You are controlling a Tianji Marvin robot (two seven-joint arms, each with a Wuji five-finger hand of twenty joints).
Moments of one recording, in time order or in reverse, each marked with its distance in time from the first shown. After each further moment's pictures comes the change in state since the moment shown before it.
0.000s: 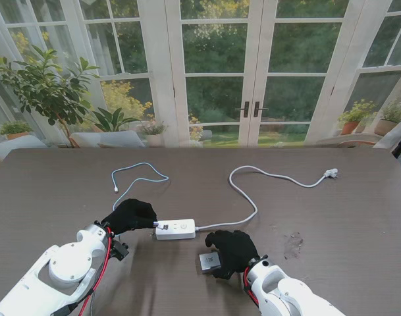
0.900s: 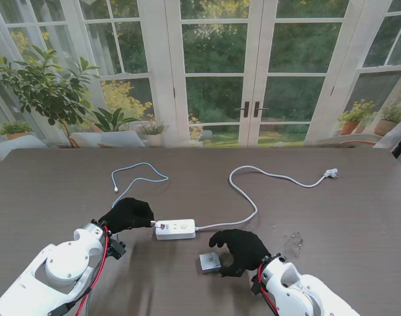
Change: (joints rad) left arm 0.001 0.004 -0.018 -0.003 0.003 0.008 -0.012; right arm -0.073 -0.010 0.170 -0.017 0.180 -0.239 0.084; left_hand 0.000 -0.010 0.011 0.000 0.001 -0.002 0.000 -0.005 0.000 0.000 0.000 0.000 0.000 0.003 -0.001 0.000 0.000 0.000 0.000 0.008; right_hand -0.004 -0.025 0.010 0.009 0.070 -0.045 -0.087 -0.073 0.059 0.011 -0.172 -0.145 -0.004 0.037 -0.289 0.000 -0.028 0.053 -0.144 -0.010
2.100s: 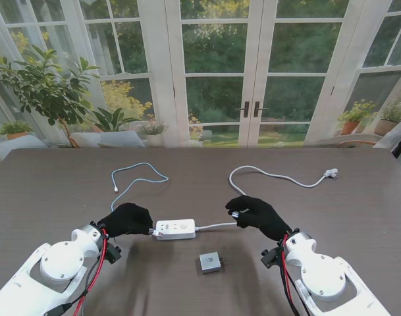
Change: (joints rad) left arm -0.006 0.024 -0.008 0.022 0.025 -0.029 -0.097; right arm -0.039 -0.041 0.236 -0.135 0.694 0.095 0.294; left_hand 0.002 -0.012 0.000 0.000 0.000 -0.004 0.000 -0.023 0.000 0.000 0.000 0.000 -0.001 0.009 -0.001 0.001 0.000 0.000 0.000 0.004; right_hand 0.023 0.644 -0.207 0.082 -0.037 0.060 0.000 -0.043 0.033 0.064 -0.198 -0.182 -0.085 0.076 -0.277 0.000 -0.052 0.034 -0.245 -0.018
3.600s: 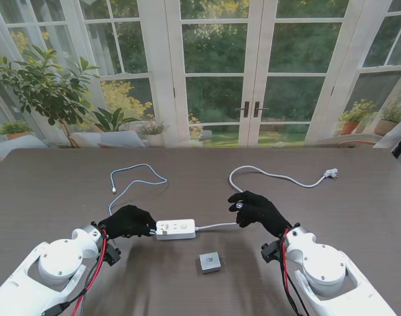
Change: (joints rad) left arm 0.002 0.008 -0.002 -0.018 -0.031 0.054 -0.066; right arm 0.050 -0.007 -0.002 0.040 0.177 0.123 0.049; left_hand -0.232 -0.008 0.014 0.017 -0.024 0.036 -0.288 0.092 -0.003 0.015 -0.096 -0.429 0.000 0.014 -0.035 0.029 0.000 0.022 -0.003 0.000; right_hand -0.019 0.064 -0.008 0.000 -0.089 0.002 0.000 0.000 -0.031 -0.007 0.000 0.000 -0.036 -0.007 -0.027 0.000 -0.035 -0.001 0.000 -0.006
